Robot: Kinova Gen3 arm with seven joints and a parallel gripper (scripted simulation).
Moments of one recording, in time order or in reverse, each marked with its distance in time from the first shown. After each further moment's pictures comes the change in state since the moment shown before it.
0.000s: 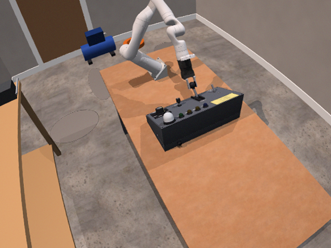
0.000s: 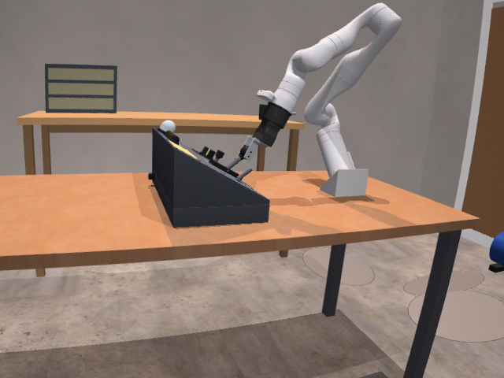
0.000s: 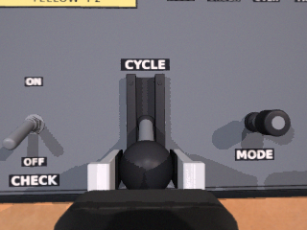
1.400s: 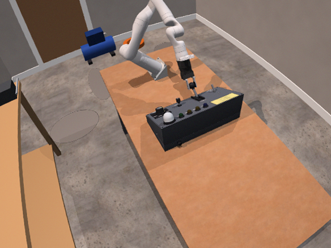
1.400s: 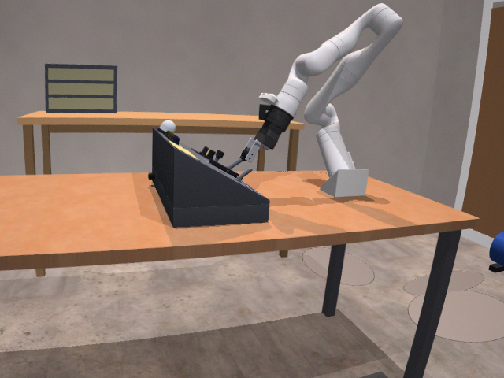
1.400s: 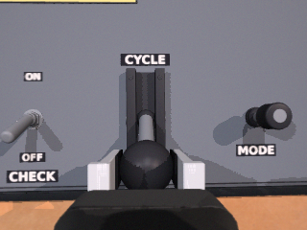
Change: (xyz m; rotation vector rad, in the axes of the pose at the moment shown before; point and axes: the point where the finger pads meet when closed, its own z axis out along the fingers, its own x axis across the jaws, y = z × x) arm 0.000 0.007 0.004 0.025 0.000 0.000
